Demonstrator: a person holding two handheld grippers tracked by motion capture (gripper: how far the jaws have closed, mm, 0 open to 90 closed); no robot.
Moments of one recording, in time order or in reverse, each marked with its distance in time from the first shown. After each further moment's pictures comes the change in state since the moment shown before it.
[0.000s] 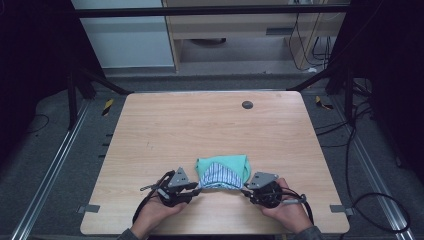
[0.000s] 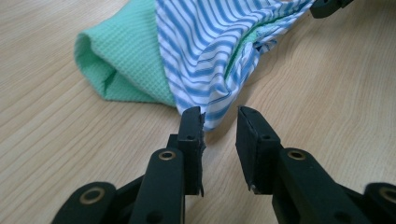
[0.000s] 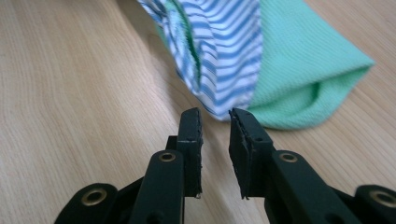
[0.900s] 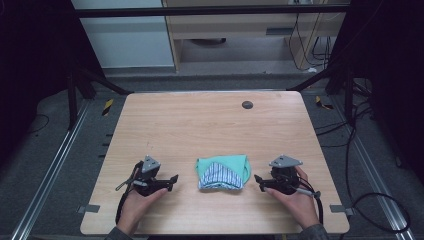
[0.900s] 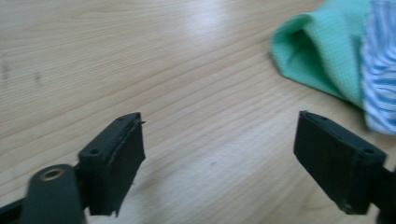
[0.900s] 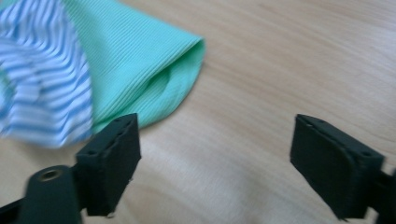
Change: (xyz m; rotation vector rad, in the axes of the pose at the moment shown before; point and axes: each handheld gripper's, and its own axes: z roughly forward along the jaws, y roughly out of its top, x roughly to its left) left arm 0.063 -0.029 -0.029 -0.046 0.346 -0.305; right arm -0.054 -0.014 -0.010 -0.065 -0.254 0.361
